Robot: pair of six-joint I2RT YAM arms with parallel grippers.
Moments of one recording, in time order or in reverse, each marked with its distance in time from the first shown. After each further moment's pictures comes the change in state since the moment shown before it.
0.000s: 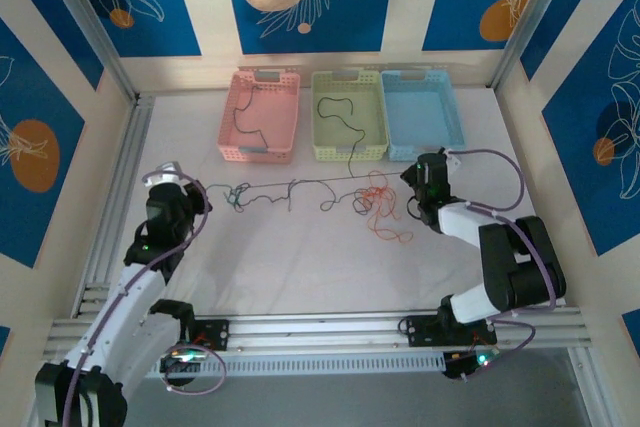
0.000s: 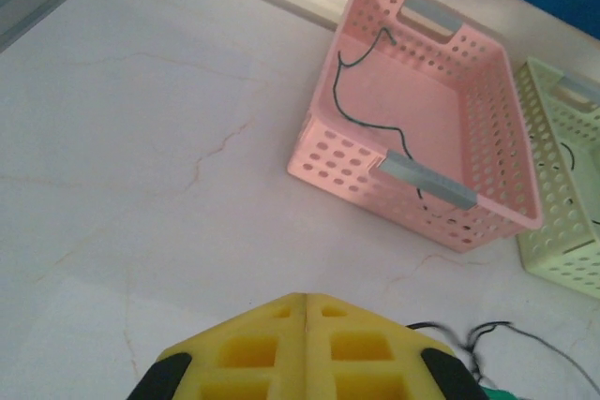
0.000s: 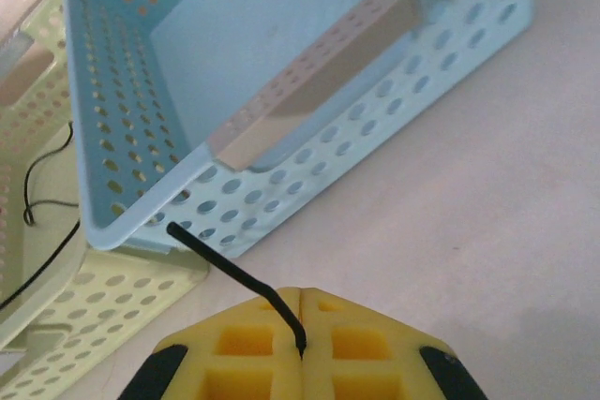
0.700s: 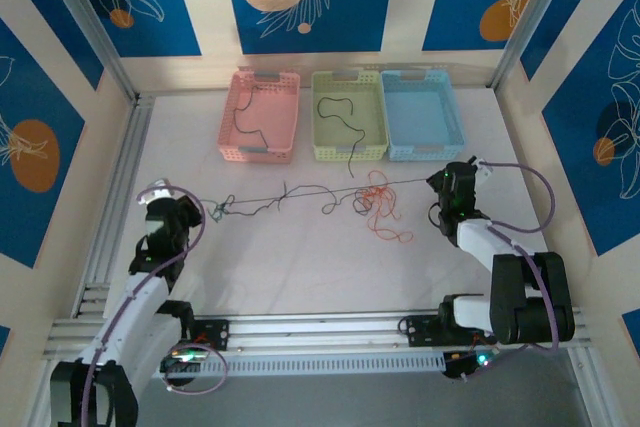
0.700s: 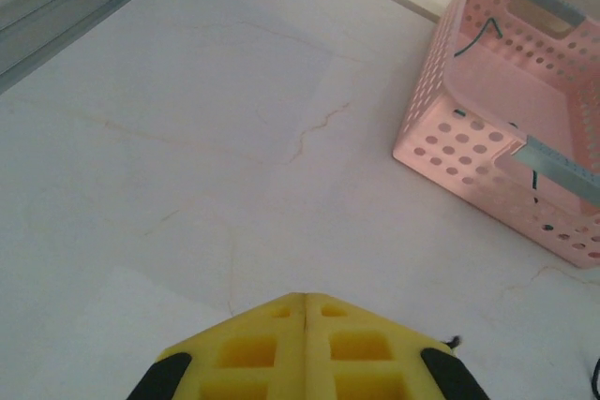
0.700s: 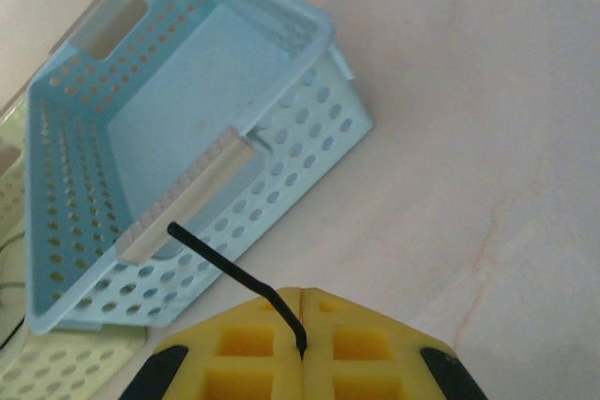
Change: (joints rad) left arm 0.104 -0.007 -0.173 0.146 -0.018 0.003; right arm -0.145 -0.179 -0.095 -0.018 -0.026 -0.072
